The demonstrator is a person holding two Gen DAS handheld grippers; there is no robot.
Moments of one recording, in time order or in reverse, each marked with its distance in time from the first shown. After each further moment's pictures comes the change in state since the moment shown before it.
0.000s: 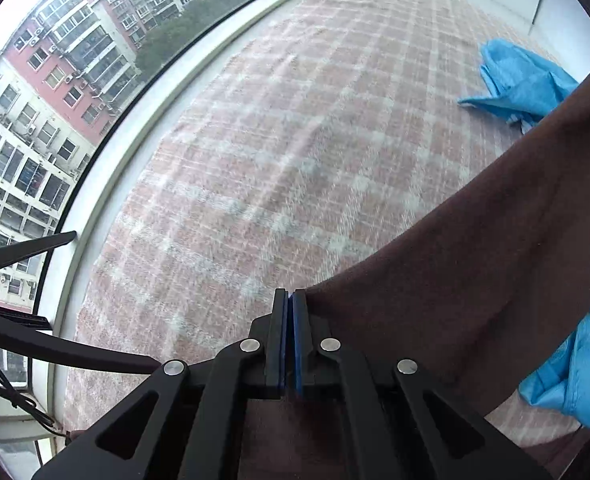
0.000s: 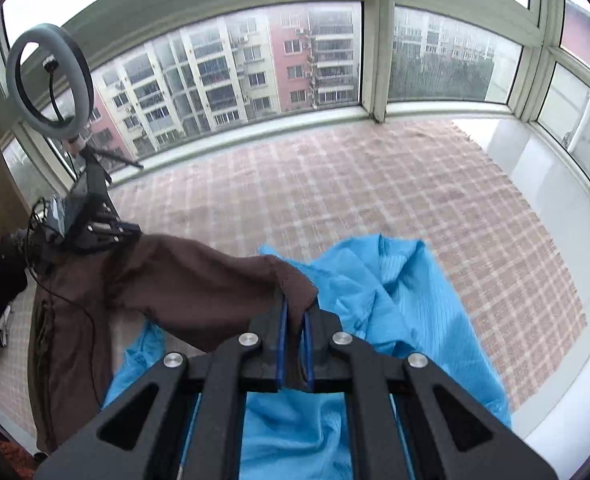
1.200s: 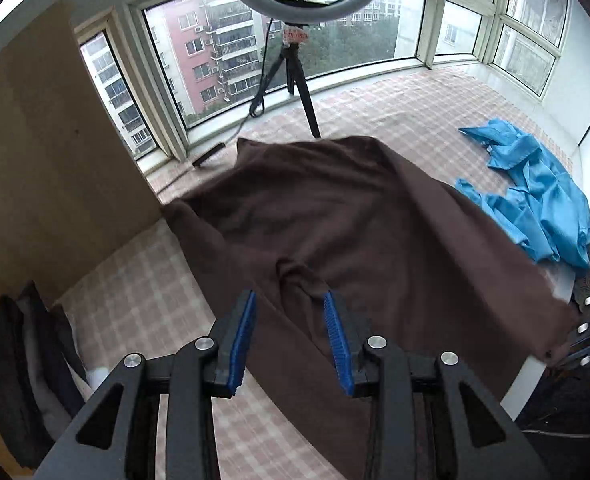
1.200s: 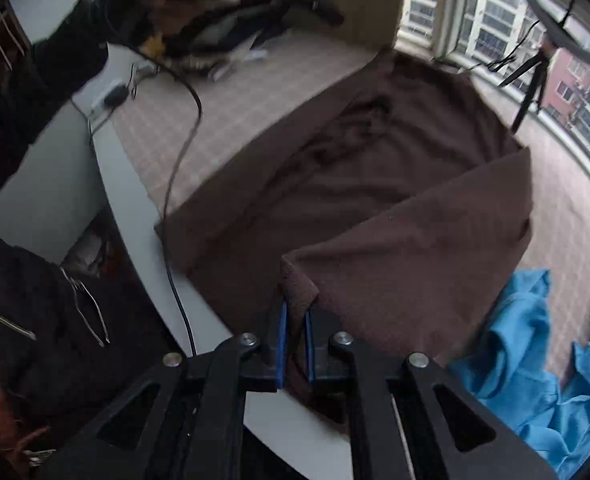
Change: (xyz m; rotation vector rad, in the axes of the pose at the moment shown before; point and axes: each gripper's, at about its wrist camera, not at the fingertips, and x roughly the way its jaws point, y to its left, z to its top) left arm -0.249 -0.031 -0.335 -0.494 -0.116 0.071; right arm -0.009 0.378 -0.268 -0.915 0.434 0.532
